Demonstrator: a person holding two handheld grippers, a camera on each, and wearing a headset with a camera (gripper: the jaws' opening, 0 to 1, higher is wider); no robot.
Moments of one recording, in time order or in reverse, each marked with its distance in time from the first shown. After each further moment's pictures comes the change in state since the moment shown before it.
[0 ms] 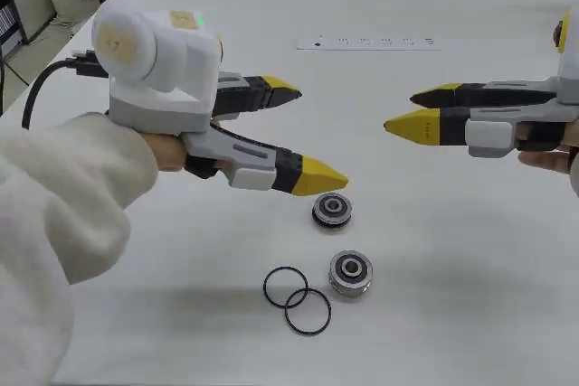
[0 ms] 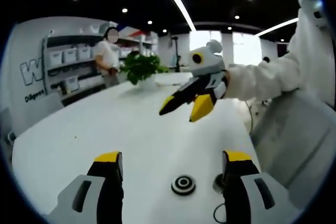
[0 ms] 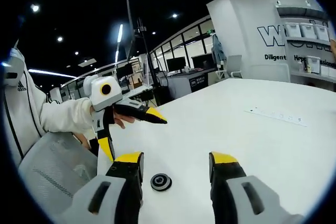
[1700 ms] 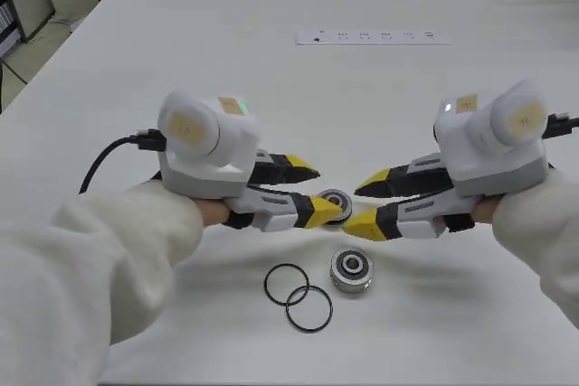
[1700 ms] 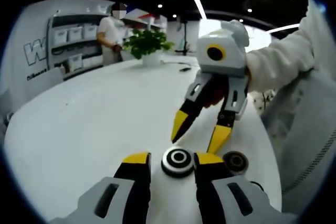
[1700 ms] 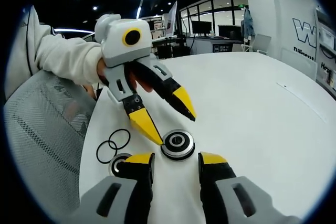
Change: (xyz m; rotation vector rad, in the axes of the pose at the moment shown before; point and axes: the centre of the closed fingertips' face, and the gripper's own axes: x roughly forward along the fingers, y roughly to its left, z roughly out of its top) left arm 0.034 -0.005 -0.076 -0.086 0.121 0.037; right arm 0.049 0.038 -0.106 -0.198 0.323 0.114
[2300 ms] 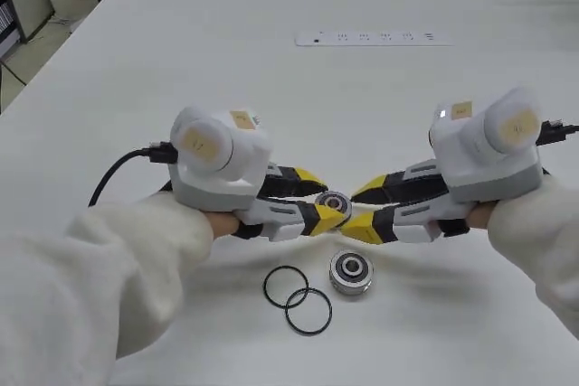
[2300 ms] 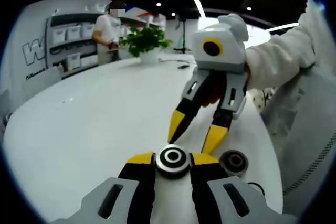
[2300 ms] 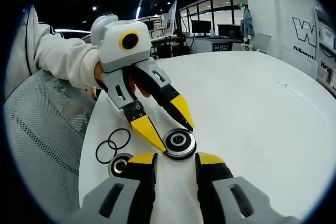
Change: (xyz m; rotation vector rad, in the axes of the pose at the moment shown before) left arm 0.006 -0.008 -0.005 0.002 0.013 -0.010; right arm 0.003 0.001 -0.002 0.005 0.004 0.002
